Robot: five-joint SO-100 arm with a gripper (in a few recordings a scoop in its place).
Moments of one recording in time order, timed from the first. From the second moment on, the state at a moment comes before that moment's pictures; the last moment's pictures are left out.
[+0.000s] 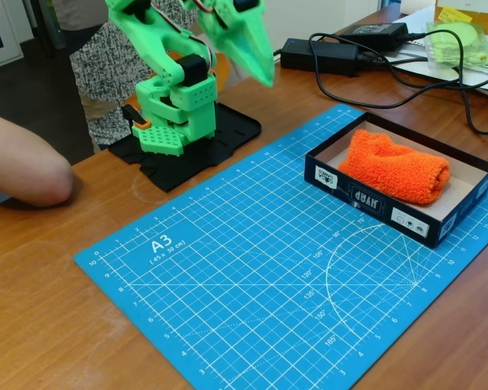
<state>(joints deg) 0.9 169.7 145.5 64.9 1.8</state>
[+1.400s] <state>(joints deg) 0.6 192.7 176.1 64.7 4.8</state>
